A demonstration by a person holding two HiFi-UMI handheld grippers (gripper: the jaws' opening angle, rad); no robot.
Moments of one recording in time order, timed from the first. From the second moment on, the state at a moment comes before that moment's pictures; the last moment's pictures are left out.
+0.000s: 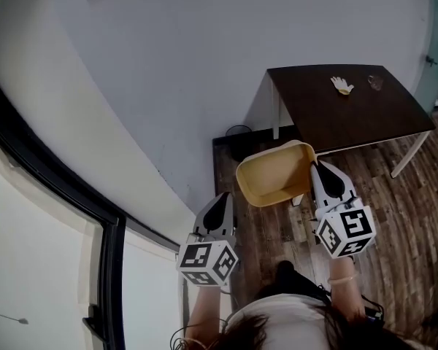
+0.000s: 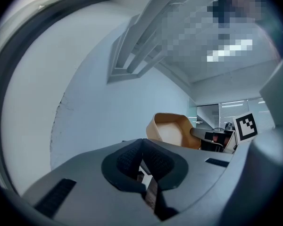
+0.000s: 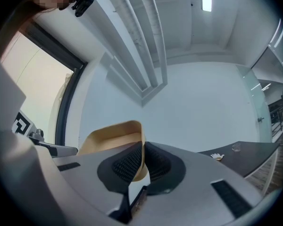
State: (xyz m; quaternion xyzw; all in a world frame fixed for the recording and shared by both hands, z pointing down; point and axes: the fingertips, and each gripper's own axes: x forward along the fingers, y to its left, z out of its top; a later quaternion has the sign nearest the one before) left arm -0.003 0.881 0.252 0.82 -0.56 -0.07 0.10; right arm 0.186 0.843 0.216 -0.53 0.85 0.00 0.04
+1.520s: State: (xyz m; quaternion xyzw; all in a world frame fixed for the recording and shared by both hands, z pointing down) left arm 0.039 0.565 0.266 0.79 -0.60 -0.03 0.12; right arm 0.236 0.499 0.267 -0.51 0.86 -0.08 0.03
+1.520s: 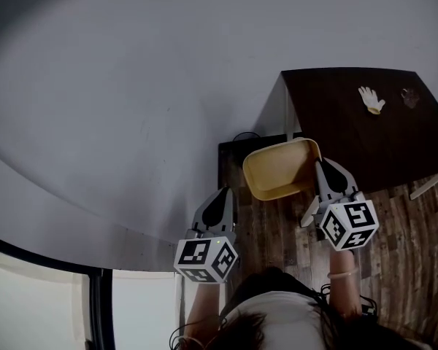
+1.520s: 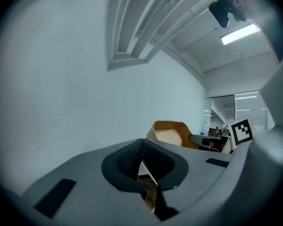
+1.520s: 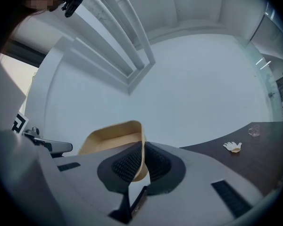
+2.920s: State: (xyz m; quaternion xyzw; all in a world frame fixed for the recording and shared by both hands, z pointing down) left arm -0.078 0.245 0.282 0.80 -0.58 -0.03 0.13; right arm 0.122 0.192 0.279 -0.53 0.84 -0.10 0.03
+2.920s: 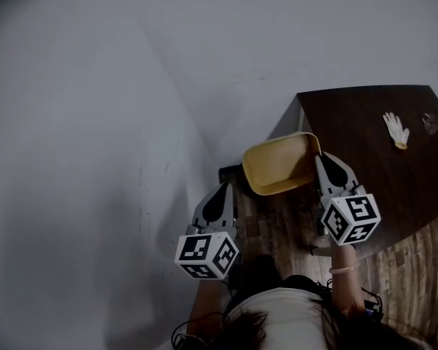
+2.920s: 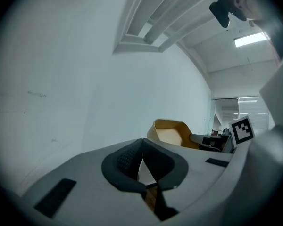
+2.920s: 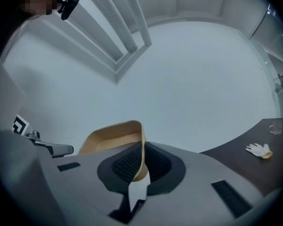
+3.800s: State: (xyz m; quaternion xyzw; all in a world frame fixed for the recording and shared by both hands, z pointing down) left arm -0.079 0.073 0.319 0.80 -0.57 -0.01 0.16; right arm 0.102 0.015 0.320 -0.51 0.85 -0.13 0.01
